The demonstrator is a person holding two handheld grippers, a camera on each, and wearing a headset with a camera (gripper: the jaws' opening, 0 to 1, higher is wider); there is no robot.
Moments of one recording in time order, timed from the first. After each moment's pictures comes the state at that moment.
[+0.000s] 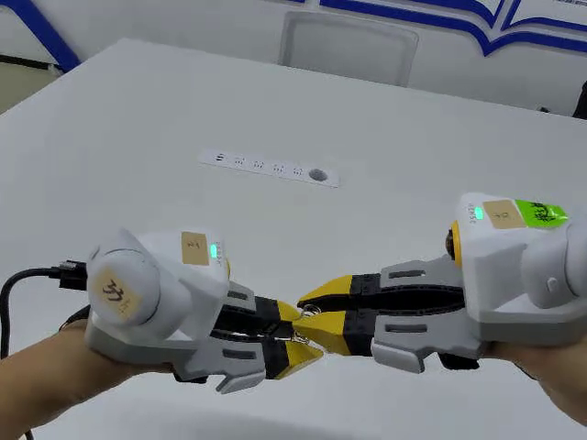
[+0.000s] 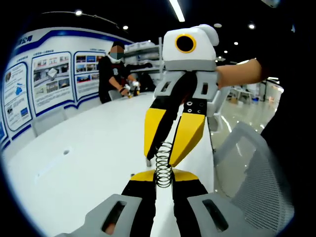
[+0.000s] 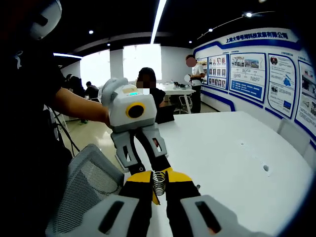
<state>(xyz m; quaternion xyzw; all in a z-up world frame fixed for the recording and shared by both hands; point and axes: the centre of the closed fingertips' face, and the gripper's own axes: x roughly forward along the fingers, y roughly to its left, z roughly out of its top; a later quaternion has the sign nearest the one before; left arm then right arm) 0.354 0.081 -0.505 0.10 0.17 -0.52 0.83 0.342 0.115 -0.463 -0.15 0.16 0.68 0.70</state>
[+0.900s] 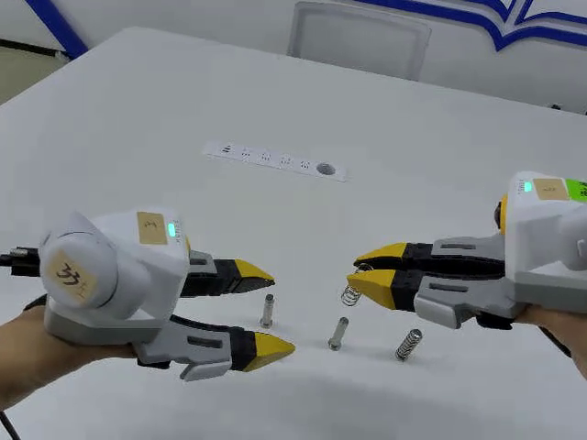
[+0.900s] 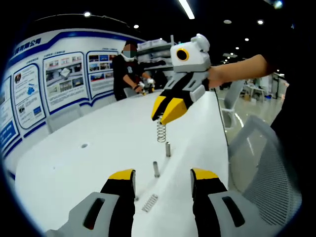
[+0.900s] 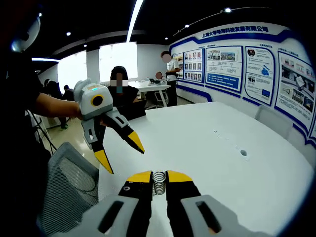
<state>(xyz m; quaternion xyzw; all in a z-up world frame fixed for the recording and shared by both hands) 0.370 0.128 -0.512 0.12 0.17 -0.46 0.86 0.417 0.074 -0.480 -0.14 0.19 0.59 0.77</state>
